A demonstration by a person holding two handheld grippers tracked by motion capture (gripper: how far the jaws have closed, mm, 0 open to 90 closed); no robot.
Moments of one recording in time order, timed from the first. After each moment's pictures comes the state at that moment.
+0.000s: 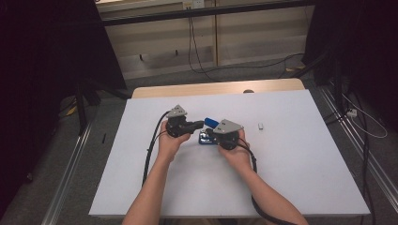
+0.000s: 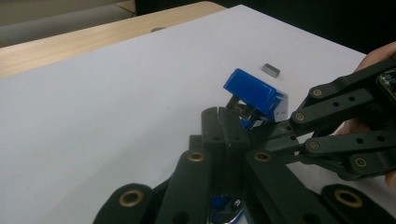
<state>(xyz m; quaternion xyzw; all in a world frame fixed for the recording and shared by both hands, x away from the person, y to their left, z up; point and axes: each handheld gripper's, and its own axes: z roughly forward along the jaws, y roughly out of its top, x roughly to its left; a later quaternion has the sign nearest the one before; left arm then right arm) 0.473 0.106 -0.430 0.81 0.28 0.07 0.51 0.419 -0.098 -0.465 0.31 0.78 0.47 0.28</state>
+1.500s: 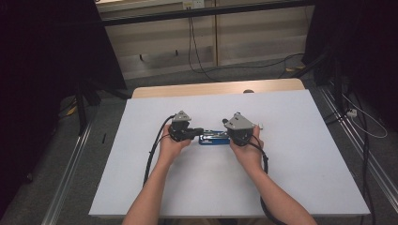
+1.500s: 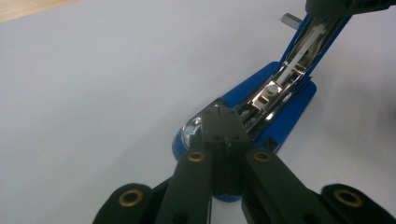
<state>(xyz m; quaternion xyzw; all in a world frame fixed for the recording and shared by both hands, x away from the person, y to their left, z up) 0.472 0.102 -0.448 0.84 0.28 0.07 0.45 0.404 -0.132 -0.433 0.35 0.75 0.40 0.38</state>
